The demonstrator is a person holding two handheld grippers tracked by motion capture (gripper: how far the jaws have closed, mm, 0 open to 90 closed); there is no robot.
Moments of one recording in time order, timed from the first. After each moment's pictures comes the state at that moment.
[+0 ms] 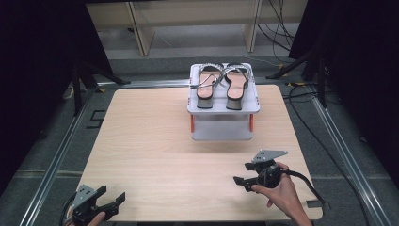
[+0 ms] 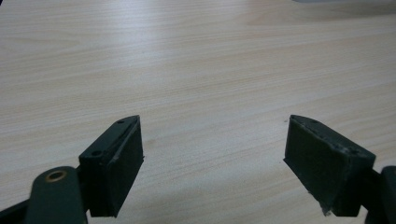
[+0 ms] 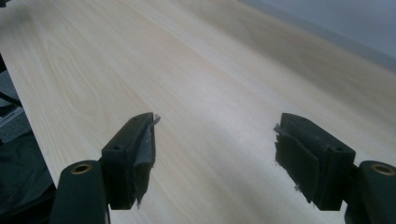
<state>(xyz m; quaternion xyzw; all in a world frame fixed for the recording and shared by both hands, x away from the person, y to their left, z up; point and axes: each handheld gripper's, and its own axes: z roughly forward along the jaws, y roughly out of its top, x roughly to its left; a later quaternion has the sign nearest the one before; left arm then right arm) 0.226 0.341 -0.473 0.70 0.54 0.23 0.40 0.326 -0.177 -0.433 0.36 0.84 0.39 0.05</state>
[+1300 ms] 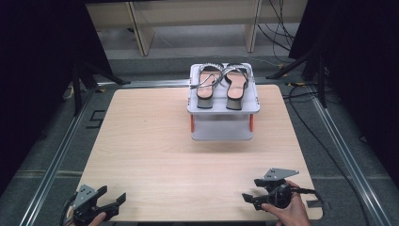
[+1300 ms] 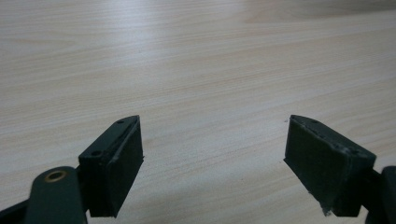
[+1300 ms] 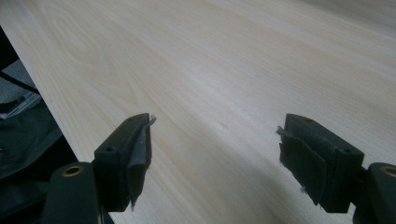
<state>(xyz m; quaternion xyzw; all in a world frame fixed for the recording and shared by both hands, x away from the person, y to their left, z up) 0.227 0.339 -0.474 0.70 0.54 0.23 0.41 0.291 -0.203 -0.462 0.37 0.84 0.39 0.03</state>
